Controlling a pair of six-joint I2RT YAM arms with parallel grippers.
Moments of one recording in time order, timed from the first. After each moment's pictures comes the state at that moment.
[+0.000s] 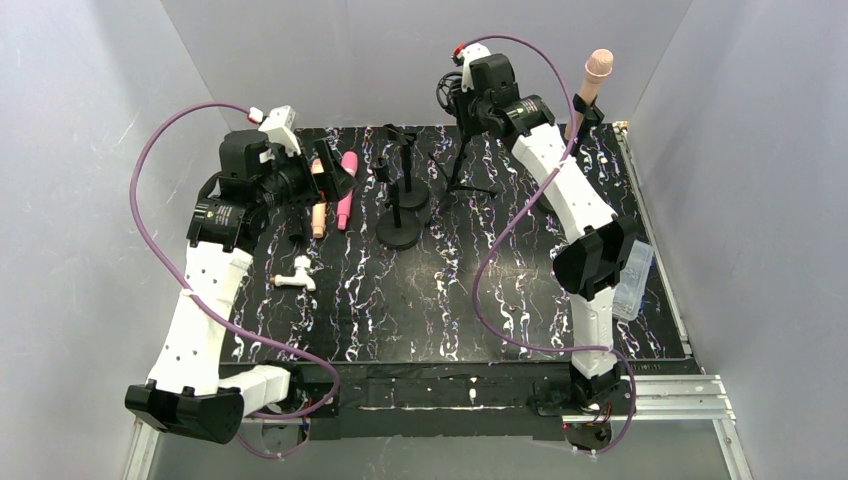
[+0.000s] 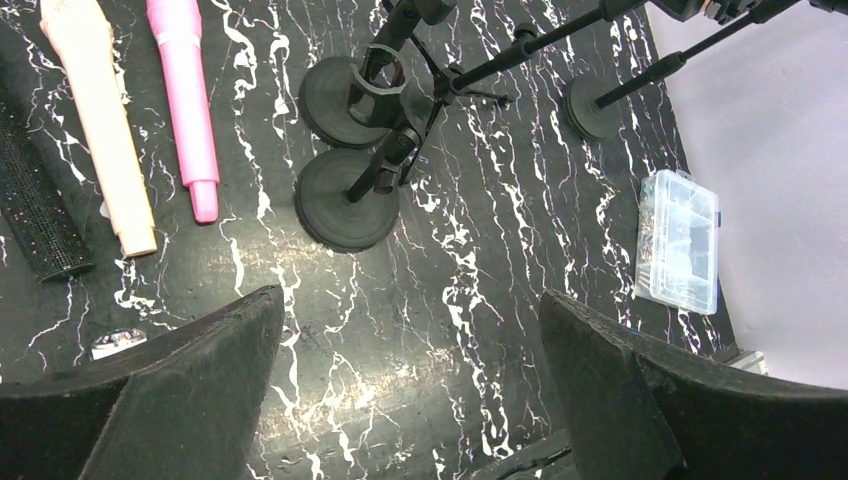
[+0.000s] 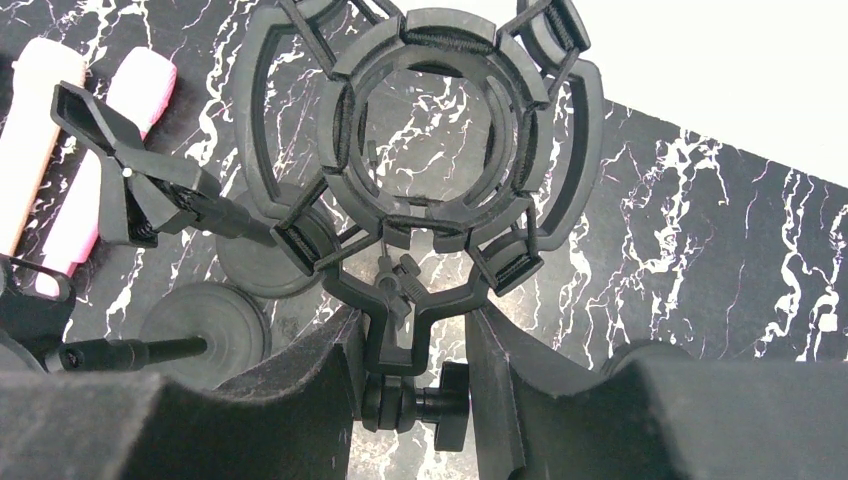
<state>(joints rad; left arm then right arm) -0.18 1.16 1.45 -0.77 0.28 -0.34 0.52 2.07 2.32 -0.79 0.14 0.02</state>
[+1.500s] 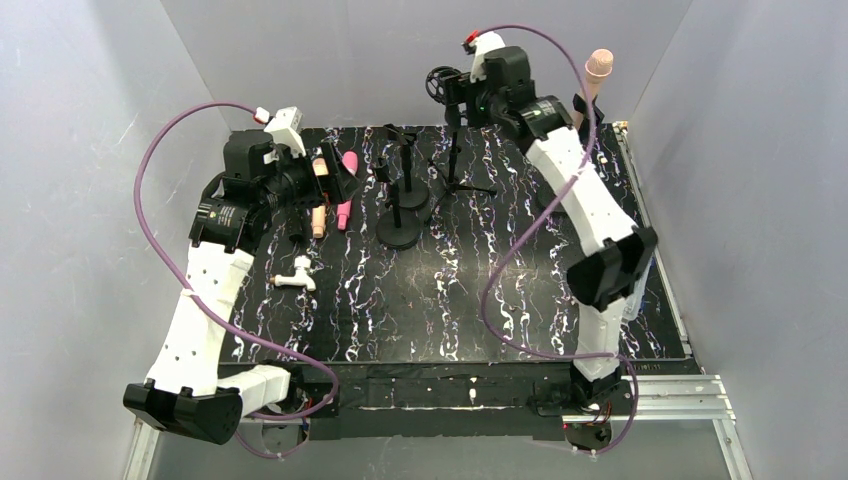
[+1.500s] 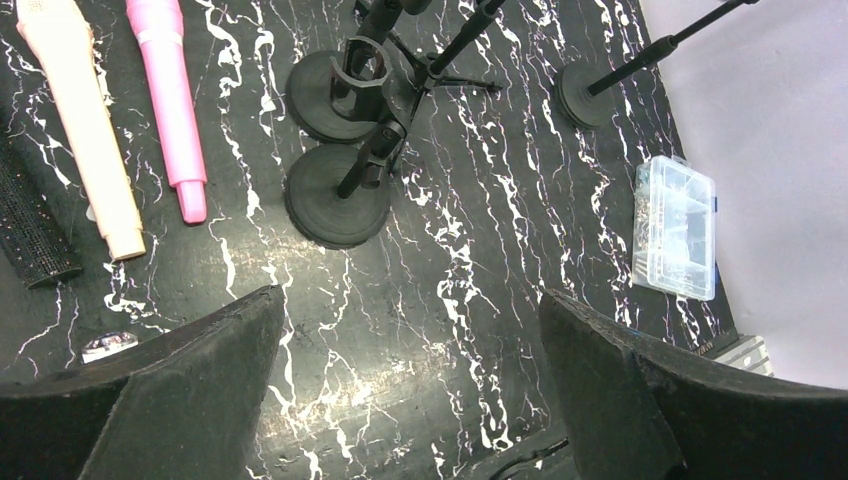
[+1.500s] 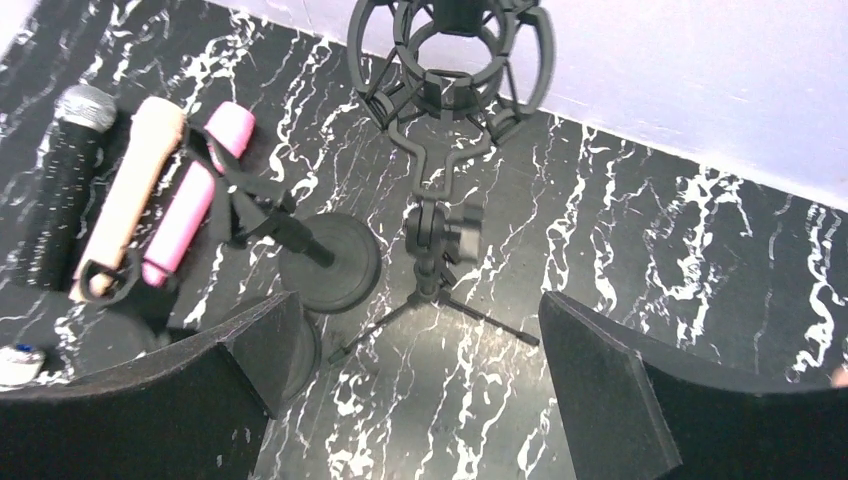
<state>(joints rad) -0.21 1.16 1.45 -0.77 0.28 -0.34 0.51 2.01 2.27 -0.72 0.06 0.06</state>
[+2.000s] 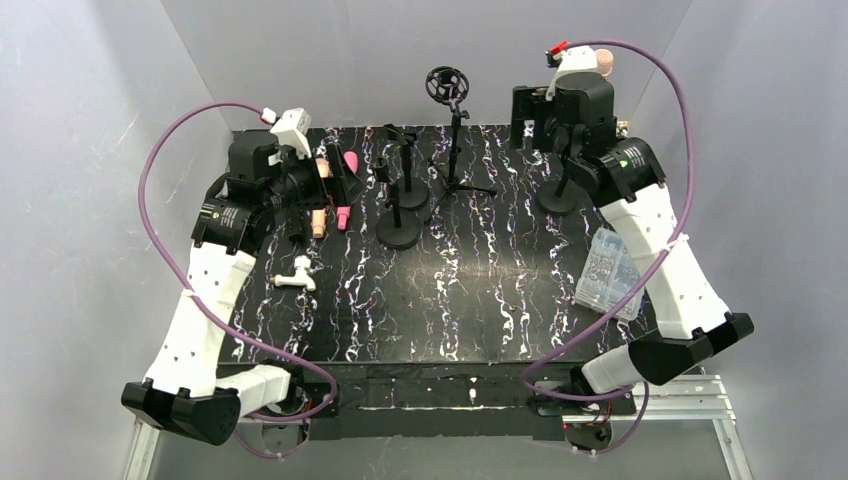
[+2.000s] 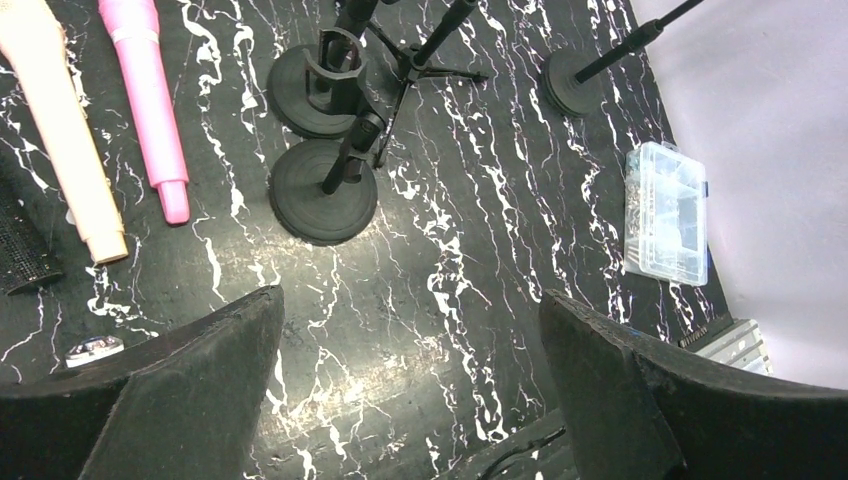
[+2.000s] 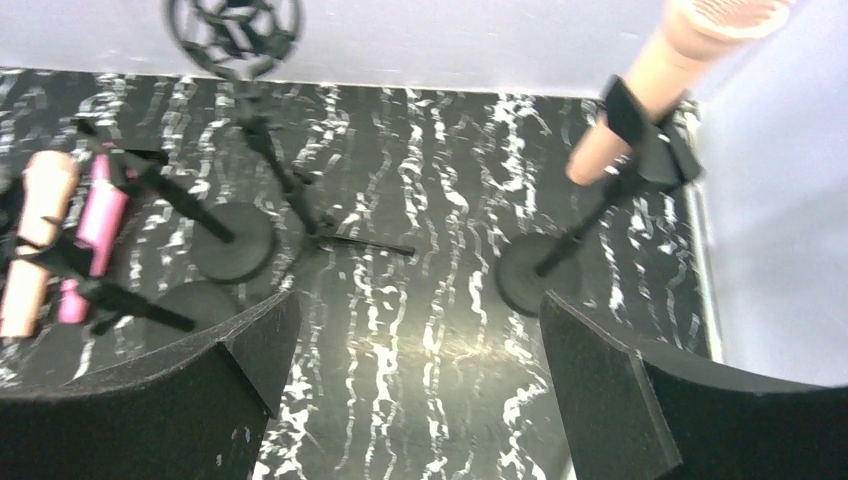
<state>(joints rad) -0.24 1.16 1.45 -0.77 0.28 -0.33 0.51 1.46 1.89 -0.79 0.35 0.14</state>
